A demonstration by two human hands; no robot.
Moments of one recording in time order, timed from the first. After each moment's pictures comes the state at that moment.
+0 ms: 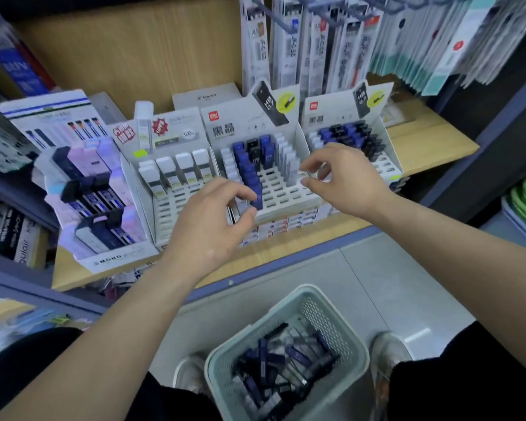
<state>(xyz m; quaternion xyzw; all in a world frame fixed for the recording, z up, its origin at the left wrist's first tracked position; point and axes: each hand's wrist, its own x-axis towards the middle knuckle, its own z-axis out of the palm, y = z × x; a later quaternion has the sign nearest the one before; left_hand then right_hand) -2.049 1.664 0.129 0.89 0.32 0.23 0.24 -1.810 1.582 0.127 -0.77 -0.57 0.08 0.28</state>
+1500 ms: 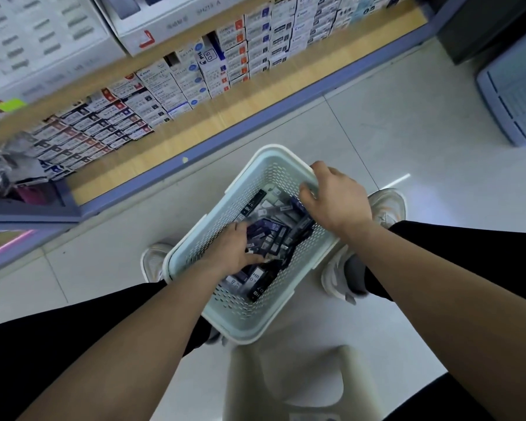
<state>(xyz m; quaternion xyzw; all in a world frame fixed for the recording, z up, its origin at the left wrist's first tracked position) -2.090 1.537 -0.205 0.81 0.34 -0.32 0.36 -1.885 1.429 -0.137 -0.89 -0.41 0.20 0.09</state>
